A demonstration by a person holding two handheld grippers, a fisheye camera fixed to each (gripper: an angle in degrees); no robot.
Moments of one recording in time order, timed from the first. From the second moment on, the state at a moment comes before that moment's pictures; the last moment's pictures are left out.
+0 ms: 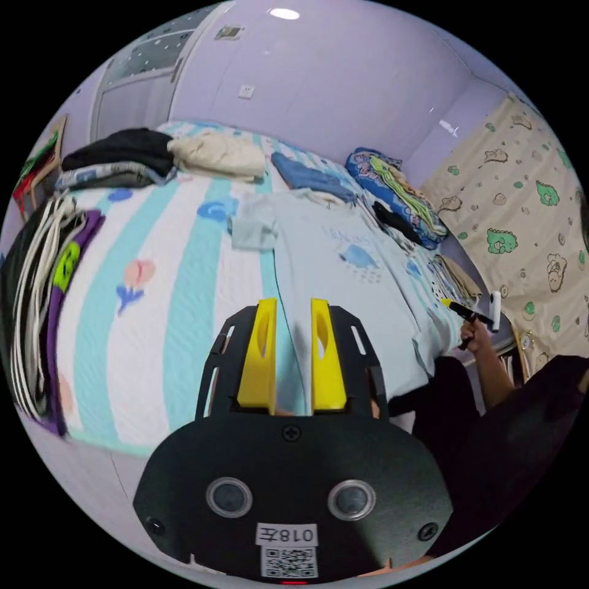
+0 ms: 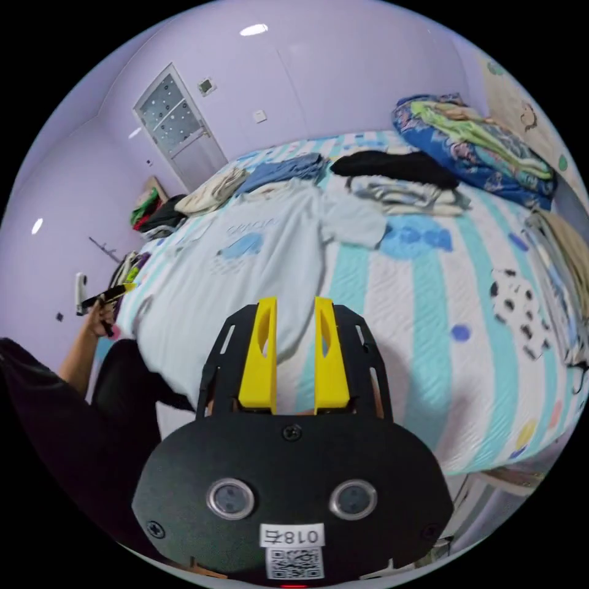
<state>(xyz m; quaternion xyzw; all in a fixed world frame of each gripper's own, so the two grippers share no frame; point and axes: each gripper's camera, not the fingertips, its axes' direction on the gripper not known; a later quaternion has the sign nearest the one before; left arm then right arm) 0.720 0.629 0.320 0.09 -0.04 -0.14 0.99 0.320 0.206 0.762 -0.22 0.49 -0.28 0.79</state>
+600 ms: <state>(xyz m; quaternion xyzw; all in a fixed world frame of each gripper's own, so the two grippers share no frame) 0.785 0.743 0.336 -0.06 -0.05 -0.23 0.97 0.386 0.404 0.828 -0.36 0.57 -0.40 0.63</state>
